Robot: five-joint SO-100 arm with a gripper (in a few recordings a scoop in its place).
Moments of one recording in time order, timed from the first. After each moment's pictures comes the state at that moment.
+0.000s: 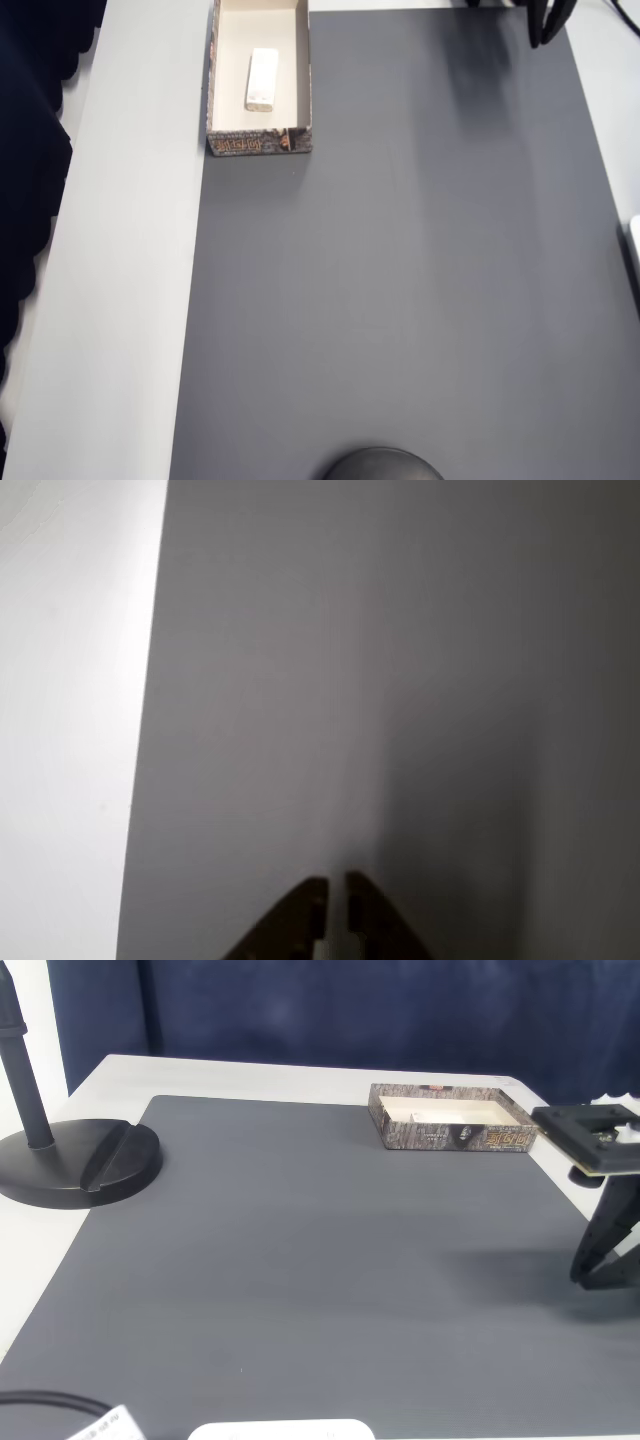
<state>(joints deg) -1.3 173.2 157.6 86.8 3.4</state>
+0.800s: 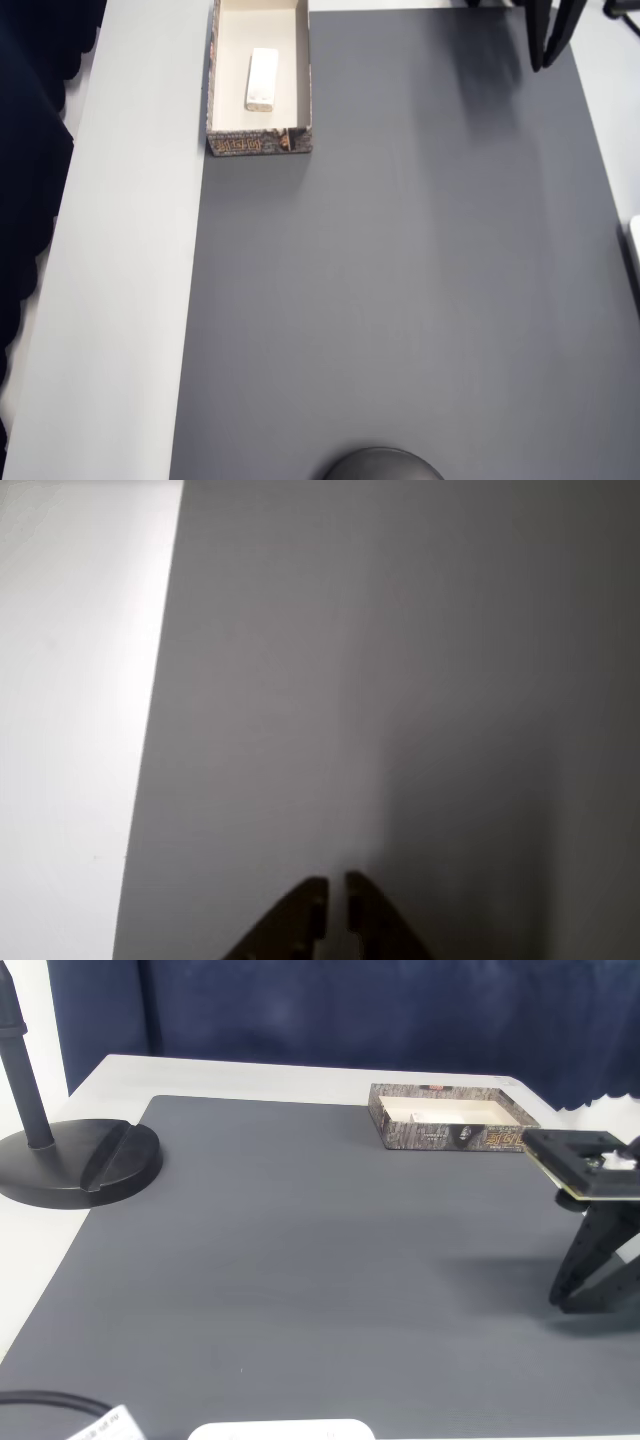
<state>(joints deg) -3.4 180.3 166.9 80.0 0.8</state>
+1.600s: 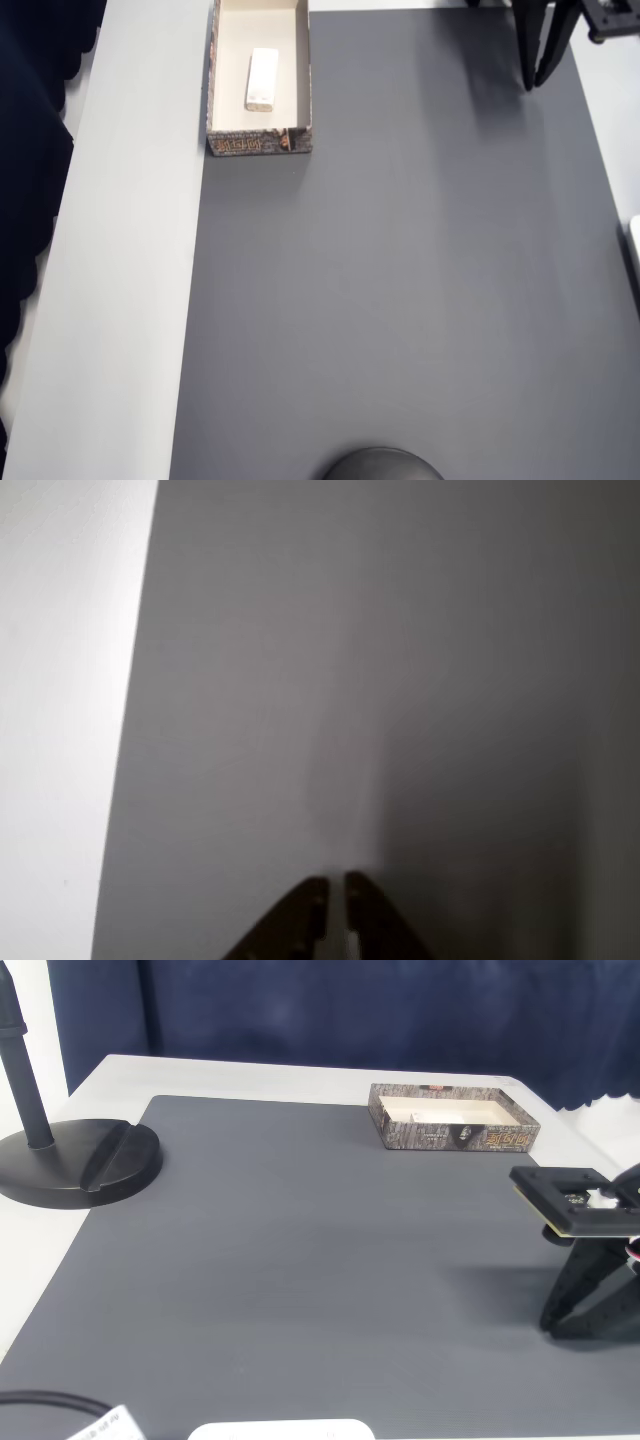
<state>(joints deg) -4.0 188.5 176.0 77.7 -0.4</state>
